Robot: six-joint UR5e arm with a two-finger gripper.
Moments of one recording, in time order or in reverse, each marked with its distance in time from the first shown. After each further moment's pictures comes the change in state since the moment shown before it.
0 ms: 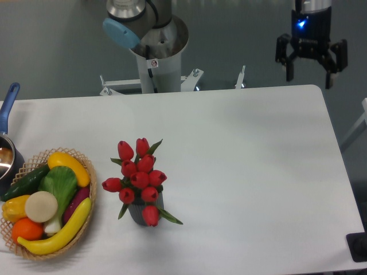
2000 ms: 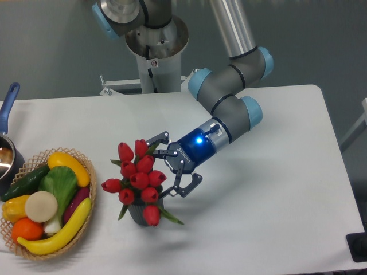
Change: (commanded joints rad) arm -0.387 -0.471 -0.153 0.308 -1.165 -0.382
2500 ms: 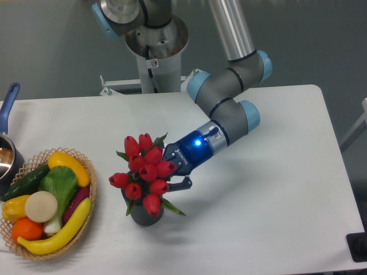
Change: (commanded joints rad) arm -0.020 -0.060 0.000 0.000 -0.165 -0.005
